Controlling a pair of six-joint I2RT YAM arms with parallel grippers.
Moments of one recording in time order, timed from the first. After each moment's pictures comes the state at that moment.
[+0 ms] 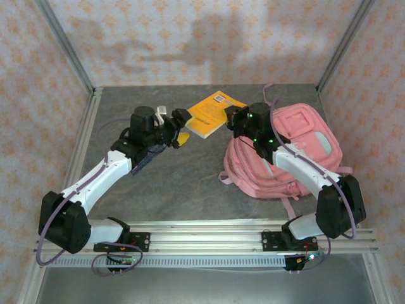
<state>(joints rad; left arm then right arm) -0.37 1.30 0.98 -0.04 0.47 -1.40 0.47 1.41 1.01 0.12 -0.15 1.61</state>
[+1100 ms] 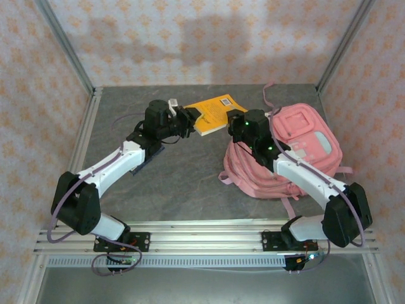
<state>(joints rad) -0.44 1.47 1.09 0.08 0.40 -1.50 0.56 1.32 0.98 0.01 0.08 1.62</state>
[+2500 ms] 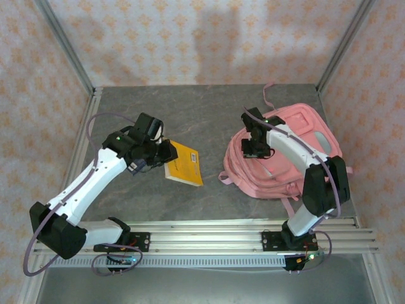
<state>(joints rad) -0.45 1.25 1.22 -0.99 0.26 -0.80 0.40 1.62 1.27 -1.02 0.02 0.40</state>
